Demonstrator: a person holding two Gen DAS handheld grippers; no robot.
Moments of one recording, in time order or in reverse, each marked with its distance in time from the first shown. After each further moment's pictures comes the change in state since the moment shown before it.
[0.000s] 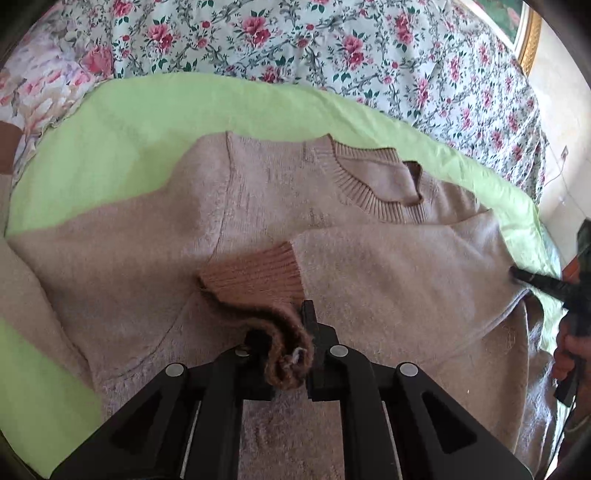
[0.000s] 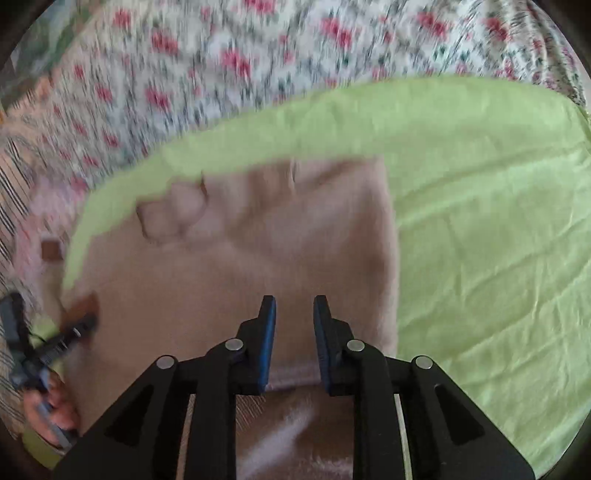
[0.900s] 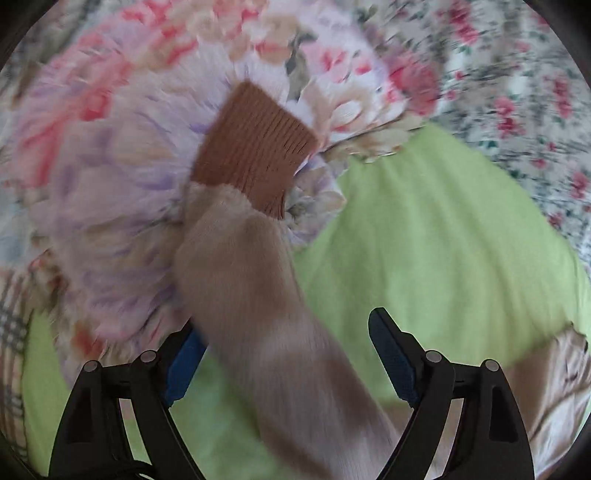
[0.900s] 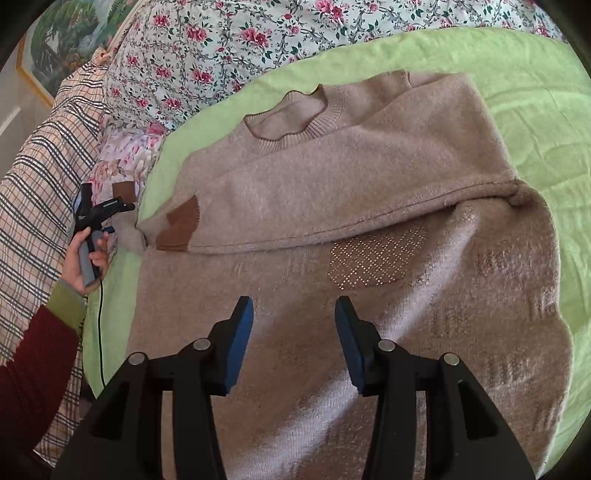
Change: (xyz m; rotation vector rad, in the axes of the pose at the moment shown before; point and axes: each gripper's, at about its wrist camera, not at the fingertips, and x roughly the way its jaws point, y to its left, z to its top) left arm -0.045 0.280 0.103 -0.395 0.023 0.472; right arm -0.043 0.077 -0.088 0.002 0.065 0.341
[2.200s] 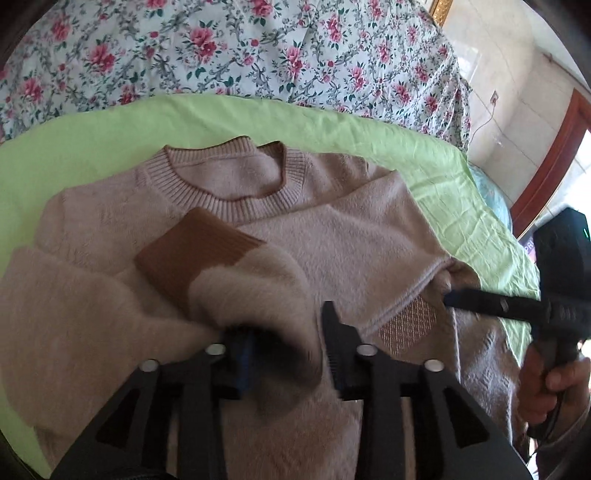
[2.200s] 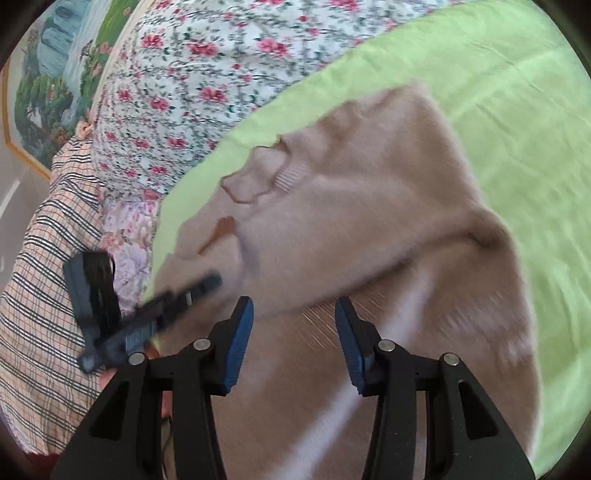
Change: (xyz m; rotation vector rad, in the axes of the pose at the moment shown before) left arm -0.113 -0.297 -0.246 0.625 0.028 -0.681; right arm -0.009 -0.036 0.049 0.175 -0.111 0.120
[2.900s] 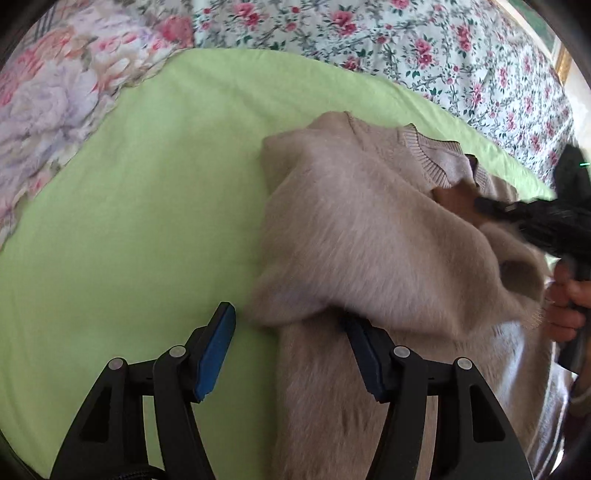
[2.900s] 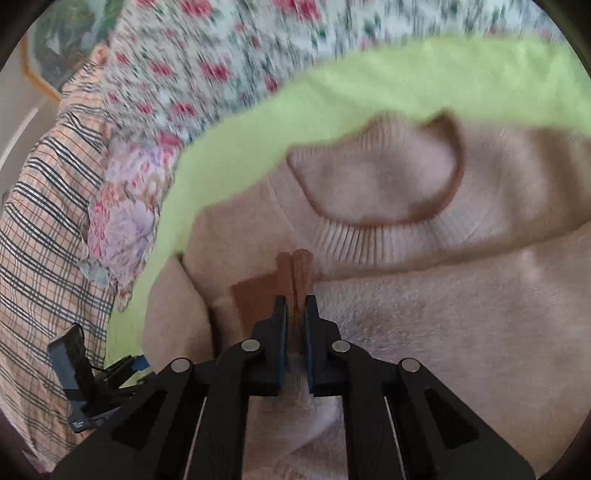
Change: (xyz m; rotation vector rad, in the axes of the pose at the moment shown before) left arm -0.075 0.138 -0.071 -0.296 0.008 0.366; right arm 0.116 0.076 0.058 -0.207 0.072 0.058
